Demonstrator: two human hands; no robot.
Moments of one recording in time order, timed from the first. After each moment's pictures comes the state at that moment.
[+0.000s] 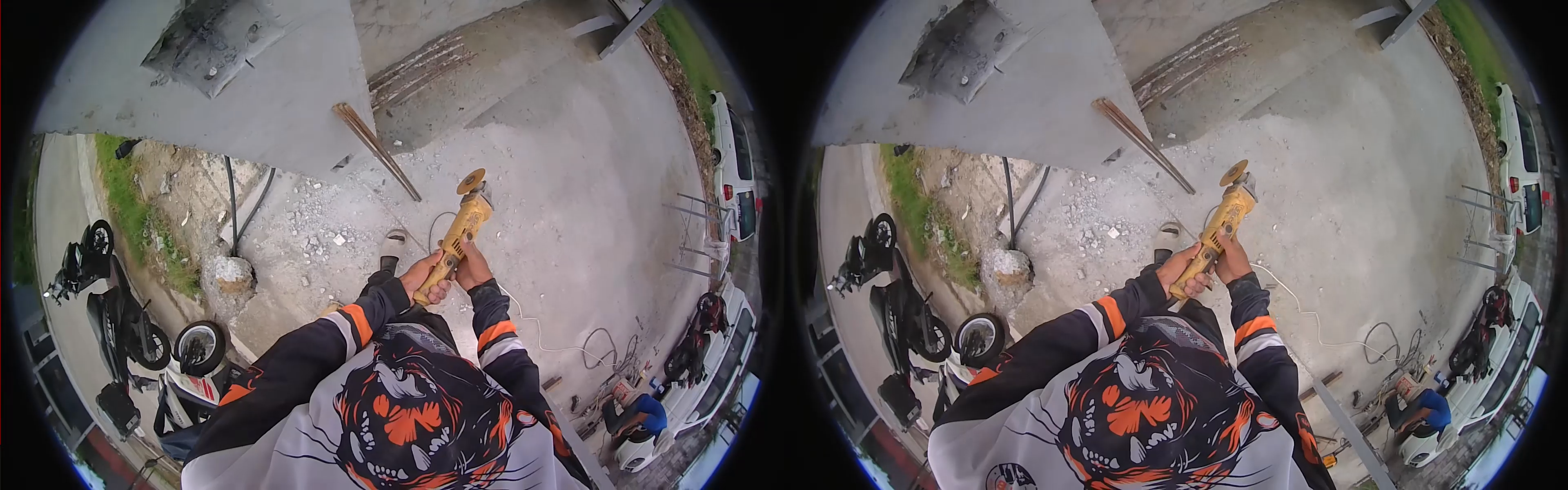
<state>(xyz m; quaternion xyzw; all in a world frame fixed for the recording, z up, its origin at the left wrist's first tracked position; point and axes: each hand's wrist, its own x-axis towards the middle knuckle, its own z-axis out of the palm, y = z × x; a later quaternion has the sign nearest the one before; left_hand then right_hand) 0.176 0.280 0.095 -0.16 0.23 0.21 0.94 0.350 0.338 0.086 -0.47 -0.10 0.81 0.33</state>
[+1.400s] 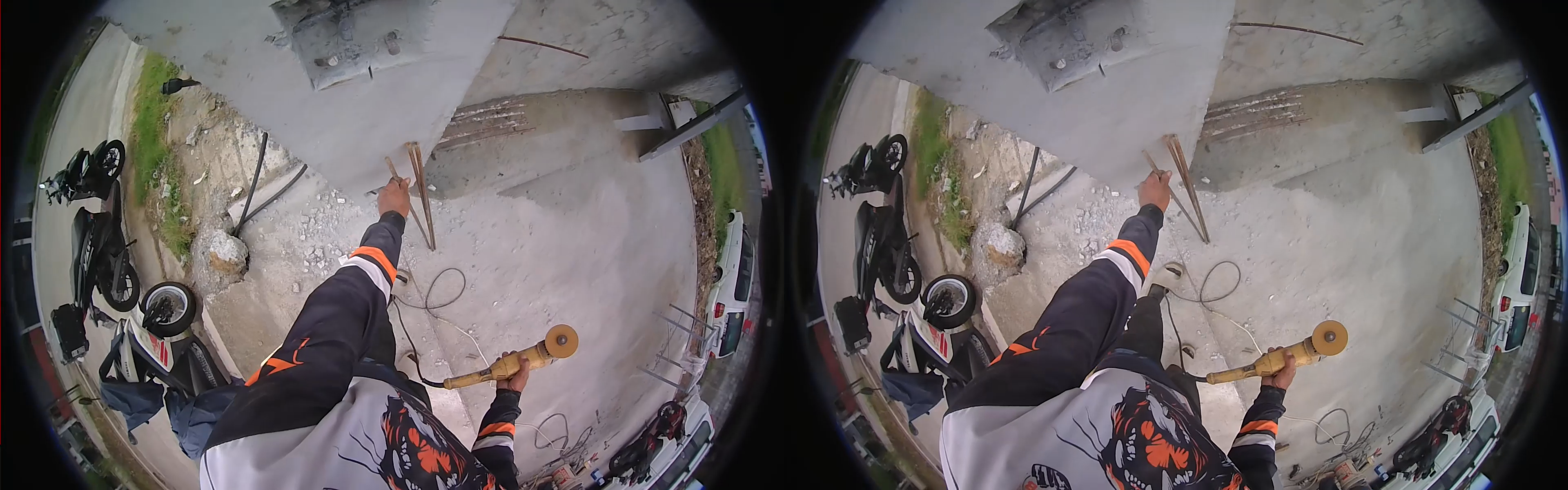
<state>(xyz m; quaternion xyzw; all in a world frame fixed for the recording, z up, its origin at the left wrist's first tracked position) -0.020 0.471 -0.042 0.27 0.87 0.34 0.21 0.511 0.295 0.090 -0.62 -0.10 0.62 0.47</state>
